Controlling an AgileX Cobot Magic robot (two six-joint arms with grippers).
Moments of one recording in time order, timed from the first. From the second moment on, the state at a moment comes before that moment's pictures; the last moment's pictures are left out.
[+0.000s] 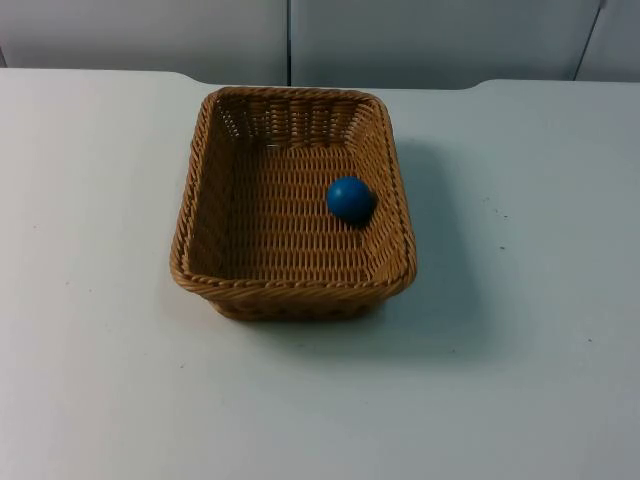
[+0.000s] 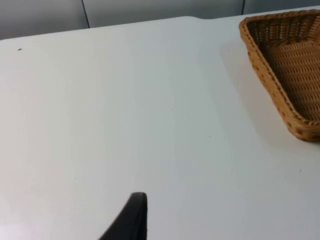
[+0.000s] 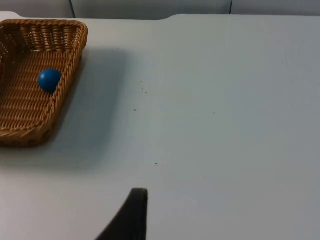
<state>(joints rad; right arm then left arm) 0.12 0.00 -0.52 -0.04 1.08 0.02 -0.11 0.00 -0.52 0.01 1.08 0.04</state>
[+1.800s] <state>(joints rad) -0.03 0.00 -0.52 -0.04 1.08 0.03 -0.02 0.00 -0.52 0.01 1.08 0.04</state>
